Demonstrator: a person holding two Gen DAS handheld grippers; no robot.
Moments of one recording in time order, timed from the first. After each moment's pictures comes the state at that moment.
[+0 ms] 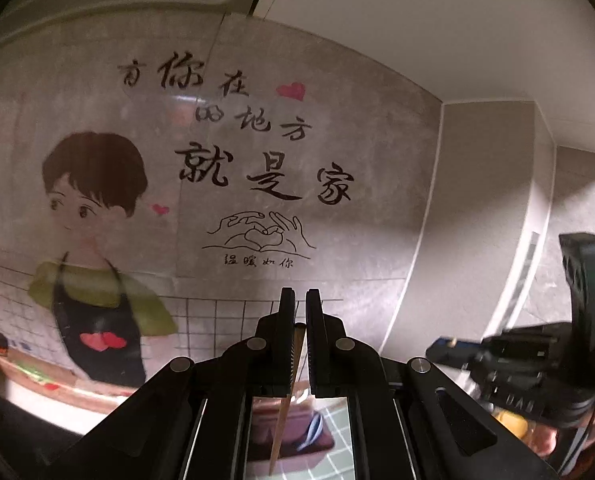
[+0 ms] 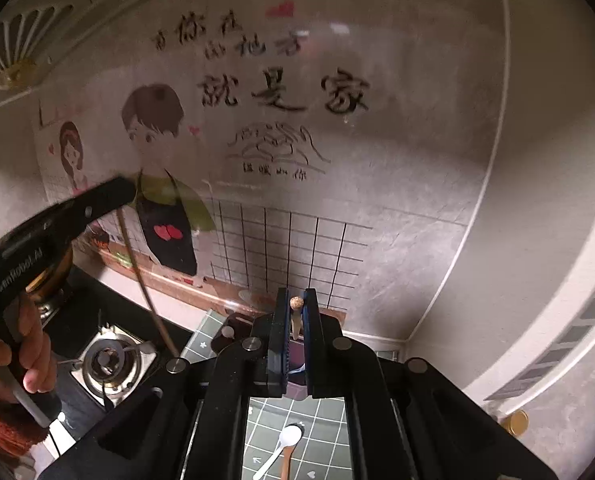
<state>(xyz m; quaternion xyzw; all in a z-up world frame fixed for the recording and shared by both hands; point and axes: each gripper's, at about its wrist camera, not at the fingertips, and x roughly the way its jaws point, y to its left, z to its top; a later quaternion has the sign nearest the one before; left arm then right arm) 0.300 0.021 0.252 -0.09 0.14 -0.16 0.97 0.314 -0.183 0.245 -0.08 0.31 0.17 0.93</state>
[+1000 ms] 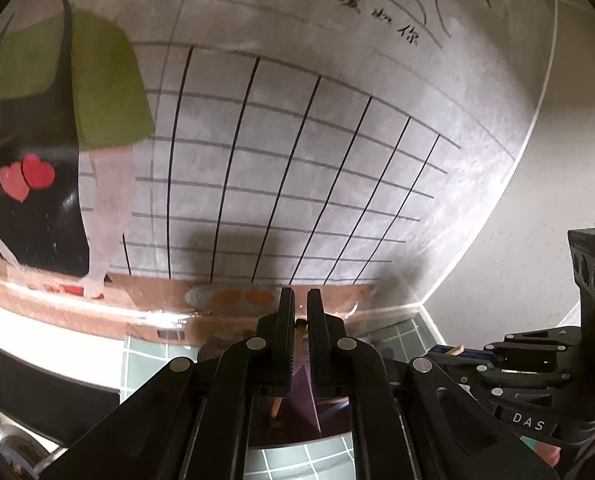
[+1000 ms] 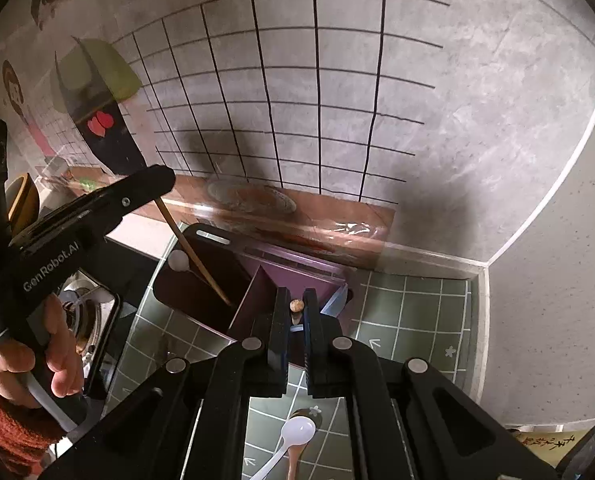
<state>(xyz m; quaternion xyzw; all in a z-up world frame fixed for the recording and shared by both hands) 0.427 0.015 0.059 -0.13 0.33 -0.14 0.92 0.433 -0.168 0.068 -0.06 0.48 0.19 0.85</state>
